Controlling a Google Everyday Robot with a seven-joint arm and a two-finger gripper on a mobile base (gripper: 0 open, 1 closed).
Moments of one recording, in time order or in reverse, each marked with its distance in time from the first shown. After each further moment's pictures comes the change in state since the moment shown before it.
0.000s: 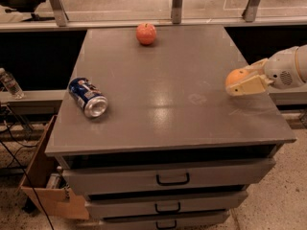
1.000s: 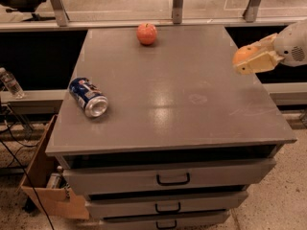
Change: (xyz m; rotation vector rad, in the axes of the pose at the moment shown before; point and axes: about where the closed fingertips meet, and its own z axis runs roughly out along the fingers) arm -0.048 -0.023 -0.035 0.063 -0.017 -0.088
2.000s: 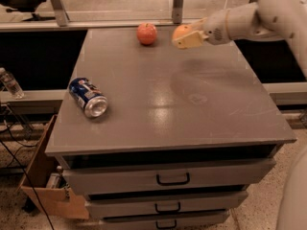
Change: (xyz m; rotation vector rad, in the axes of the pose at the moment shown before) arm -0.116 -0.033 0.162 -0.100 -0.262 0.007
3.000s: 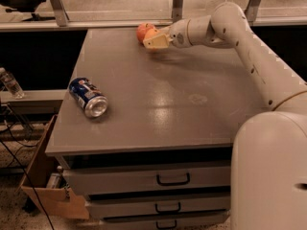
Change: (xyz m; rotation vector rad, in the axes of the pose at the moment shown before) arm -0.012 -0.005 0.127 -0.054 -0.090 0.100
